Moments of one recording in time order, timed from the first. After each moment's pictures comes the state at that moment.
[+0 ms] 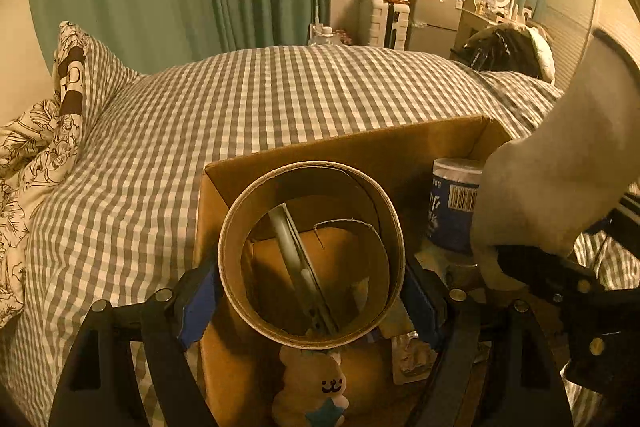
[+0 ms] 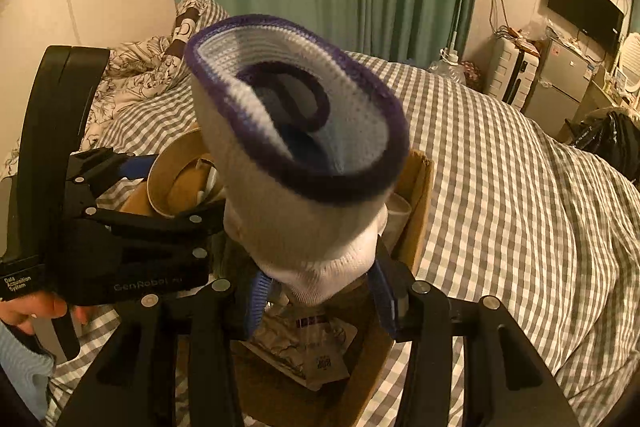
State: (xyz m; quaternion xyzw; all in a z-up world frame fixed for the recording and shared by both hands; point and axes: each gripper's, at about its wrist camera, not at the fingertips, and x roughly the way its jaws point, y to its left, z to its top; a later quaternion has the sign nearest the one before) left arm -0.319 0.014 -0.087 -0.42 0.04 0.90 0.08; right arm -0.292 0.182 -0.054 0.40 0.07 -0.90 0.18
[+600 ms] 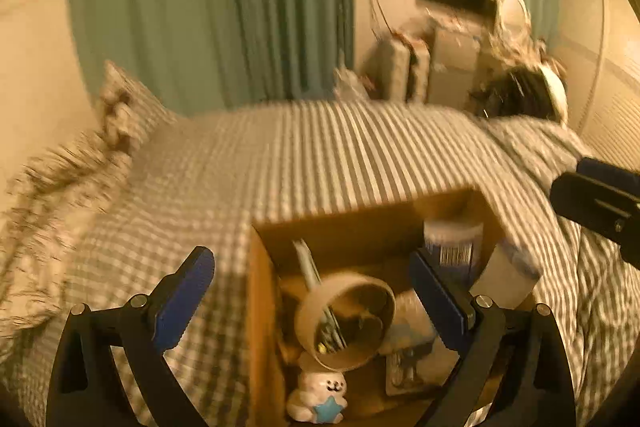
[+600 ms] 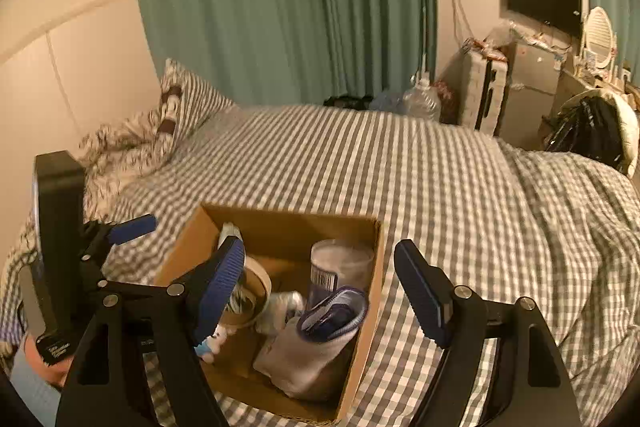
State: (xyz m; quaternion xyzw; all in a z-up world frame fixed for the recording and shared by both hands) left arm -0.288 0.010 -0.014 -0.33 0.04 0.94 0.03; right arm -0.272 0.204 0.029 0.33 0.00 -0.94 0.14
